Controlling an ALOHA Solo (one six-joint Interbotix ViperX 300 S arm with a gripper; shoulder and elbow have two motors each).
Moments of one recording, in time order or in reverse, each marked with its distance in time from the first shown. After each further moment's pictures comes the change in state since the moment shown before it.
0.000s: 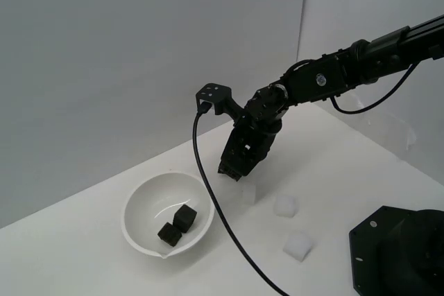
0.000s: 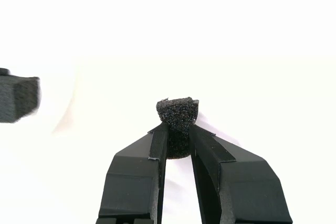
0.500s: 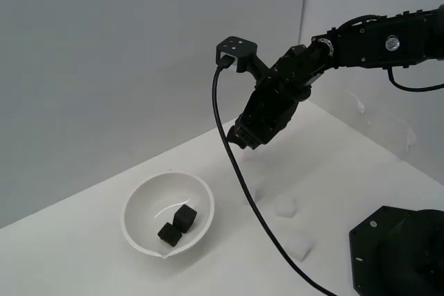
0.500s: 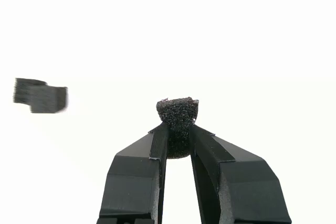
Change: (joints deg) arm 3.0 15.2 15.2 -0.2 -0.2 -0.1 7.3 -0.1
